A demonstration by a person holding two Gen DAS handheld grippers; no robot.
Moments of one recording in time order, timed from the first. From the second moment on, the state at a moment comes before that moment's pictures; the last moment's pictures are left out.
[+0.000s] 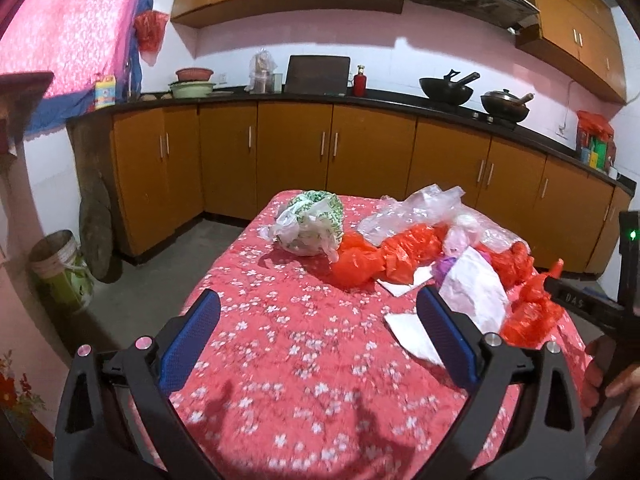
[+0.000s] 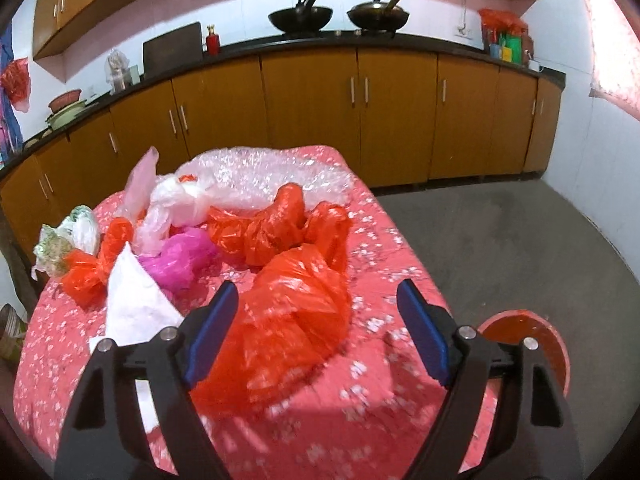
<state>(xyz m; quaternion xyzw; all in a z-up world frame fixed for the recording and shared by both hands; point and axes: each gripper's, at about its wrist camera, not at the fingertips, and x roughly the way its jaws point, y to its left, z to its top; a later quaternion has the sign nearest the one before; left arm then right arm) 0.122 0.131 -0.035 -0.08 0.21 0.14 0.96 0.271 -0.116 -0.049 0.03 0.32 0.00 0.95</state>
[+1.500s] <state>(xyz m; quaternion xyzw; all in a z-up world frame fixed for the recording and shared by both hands) 0.225 0.063 -0.087 -0.06 0.34 0.00 0.94 0.279 -0.144 -0.052 0.01 0.31 0.02 0.95</state>
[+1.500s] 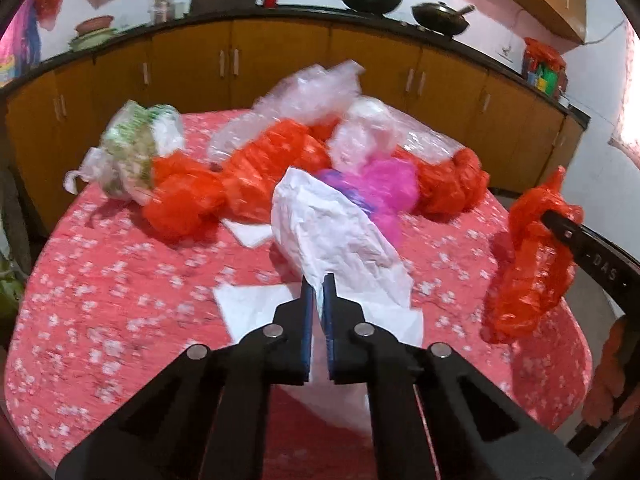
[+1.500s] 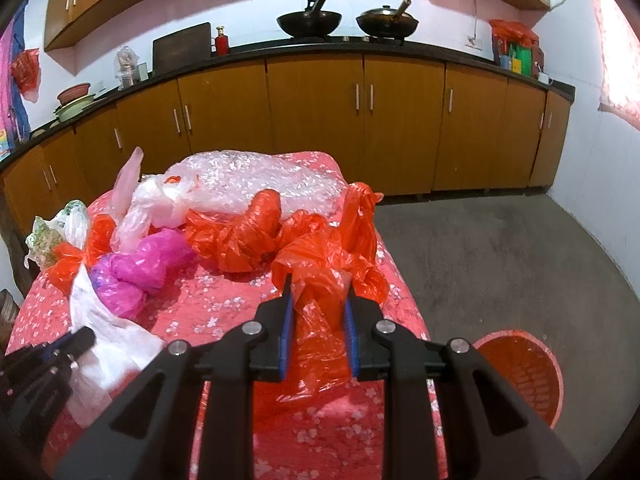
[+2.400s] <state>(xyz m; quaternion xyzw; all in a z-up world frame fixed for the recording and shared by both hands) 0.216 0.072 -0.013 -0.06 0.26 0.04 0.96 0.251 -0.161 -0.015 0.01 0.25 0.02 0.97</state>
